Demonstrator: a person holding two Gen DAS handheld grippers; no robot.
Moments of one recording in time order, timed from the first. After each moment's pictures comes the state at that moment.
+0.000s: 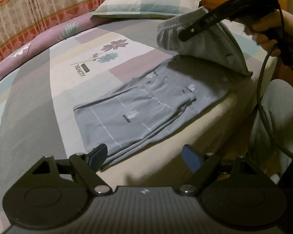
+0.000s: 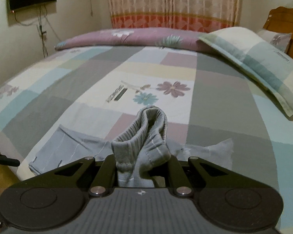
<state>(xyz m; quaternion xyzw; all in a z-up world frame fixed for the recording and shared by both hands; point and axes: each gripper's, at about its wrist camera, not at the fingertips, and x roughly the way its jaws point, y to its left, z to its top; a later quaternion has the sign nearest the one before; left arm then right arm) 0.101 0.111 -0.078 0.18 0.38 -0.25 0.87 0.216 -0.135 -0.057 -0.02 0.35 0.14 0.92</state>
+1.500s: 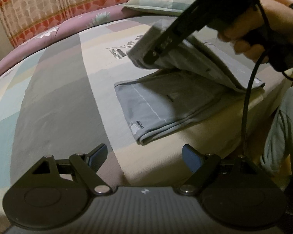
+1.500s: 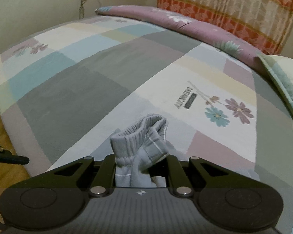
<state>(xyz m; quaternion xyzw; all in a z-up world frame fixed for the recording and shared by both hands) 0.099 0.174 -0.082 0.15 0.39 -0.18 0.89 0.258 0.042 -0.070 -0.16 0.38 0.24 0.88</state>
